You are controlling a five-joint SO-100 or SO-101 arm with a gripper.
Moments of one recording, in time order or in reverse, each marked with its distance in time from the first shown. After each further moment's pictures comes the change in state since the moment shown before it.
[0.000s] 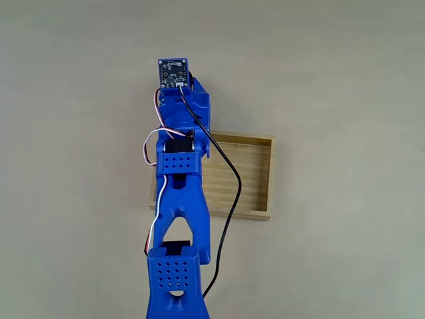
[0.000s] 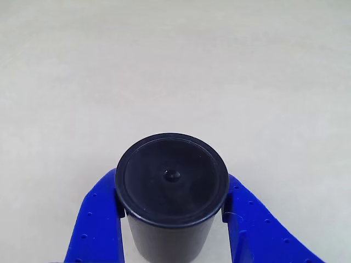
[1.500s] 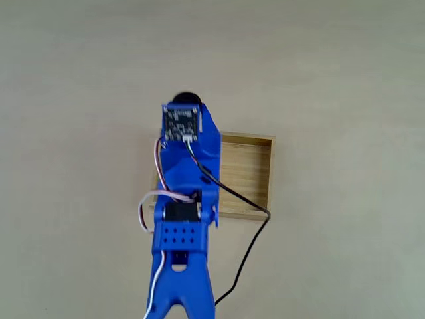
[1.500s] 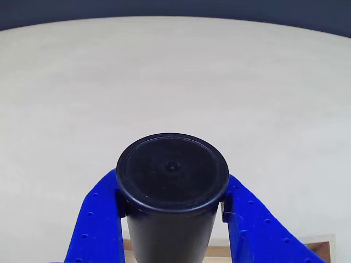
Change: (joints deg) arm 2.8 -63.0 65.0 -9.2 -1.5
